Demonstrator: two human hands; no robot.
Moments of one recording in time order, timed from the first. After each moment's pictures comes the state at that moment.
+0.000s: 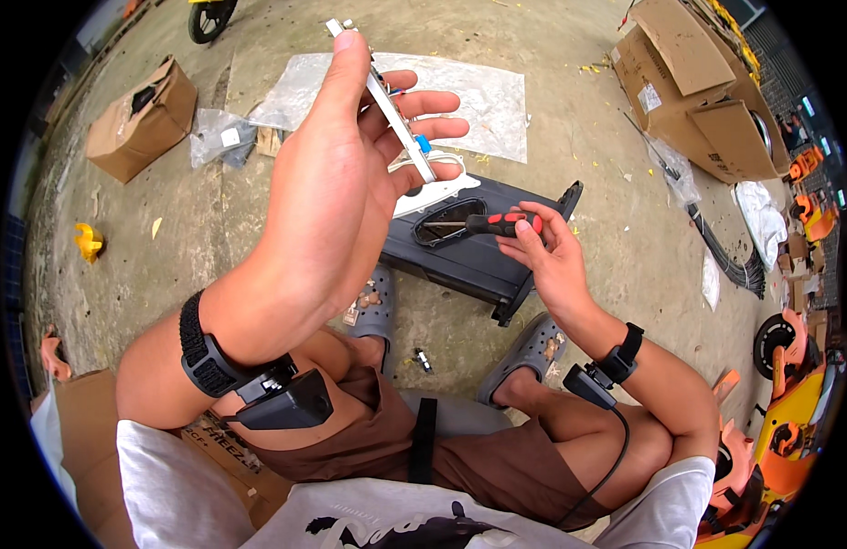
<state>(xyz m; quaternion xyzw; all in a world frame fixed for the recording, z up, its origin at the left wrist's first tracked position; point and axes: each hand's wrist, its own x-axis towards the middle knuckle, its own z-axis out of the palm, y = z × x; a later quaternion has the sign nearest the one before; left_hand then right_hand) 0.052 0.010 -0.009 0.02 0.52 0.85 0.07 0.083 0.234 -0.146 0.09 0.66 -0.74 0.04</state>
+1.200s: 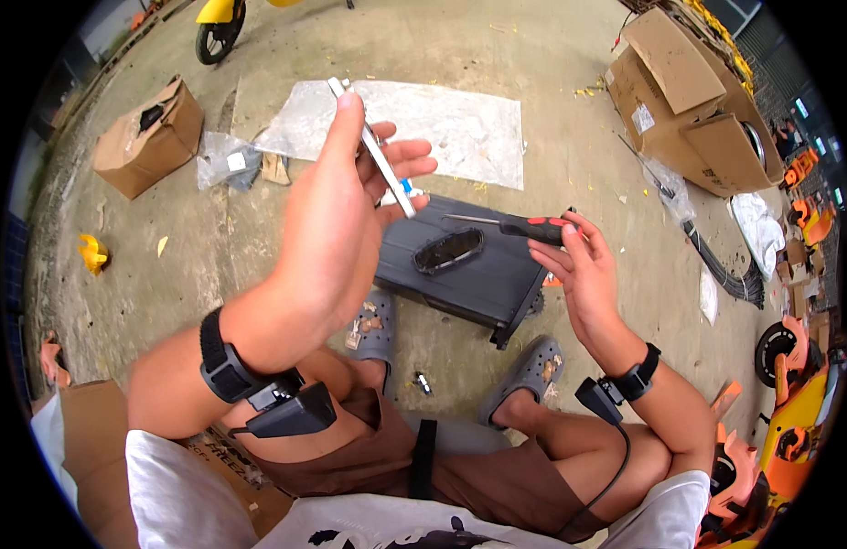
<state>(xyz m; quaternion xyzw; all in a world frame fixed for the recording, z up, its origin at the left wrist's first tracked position) 0.048 0.008 -0.012 -0.05 0.54 0.84 0.07 0.081 0.258 -0.104 0.14 0.63 -0.76 -0.04</state>
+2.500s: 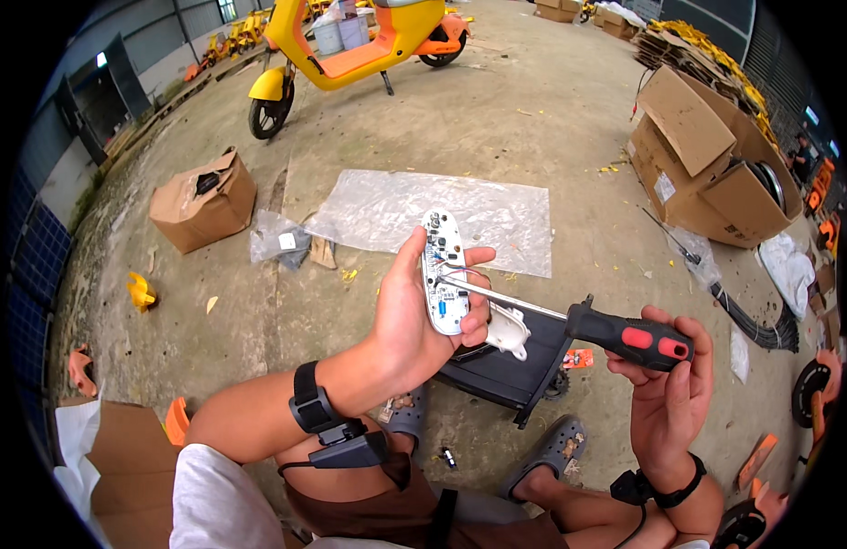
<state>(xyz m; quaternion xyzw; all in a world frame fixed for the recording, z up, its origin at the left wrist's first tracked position) 0.038 0.034 -0.006 -0.03 0.34 0.90 0.27 0.144 0.276 -0.008 -0.16 0.61 -0.75 -0.19</state>
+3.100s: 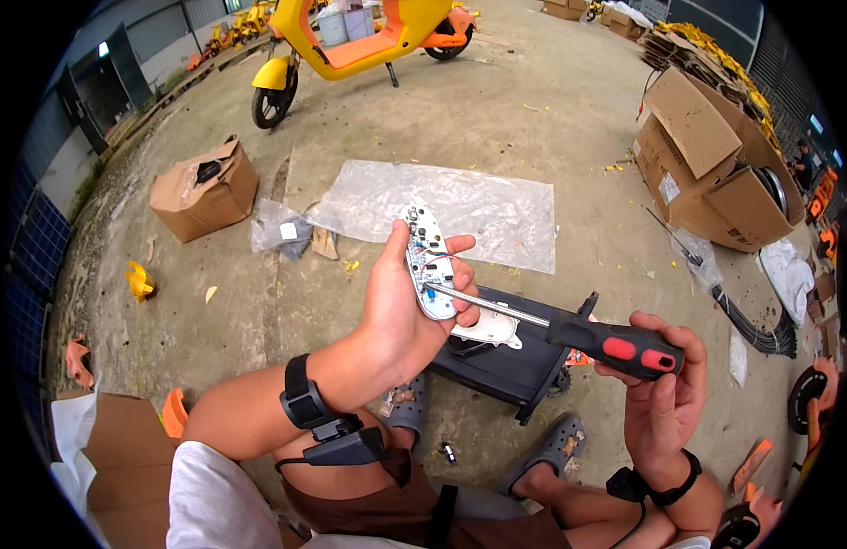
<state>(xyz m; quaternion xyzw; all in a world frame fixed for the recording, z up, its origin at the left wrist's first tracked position) 0.037 0.020 -0.008 -0.06 0.36 0.91 0.21 0.141 0.265 -0.014 -0.21 0.64 -0.72 -0.17</state>
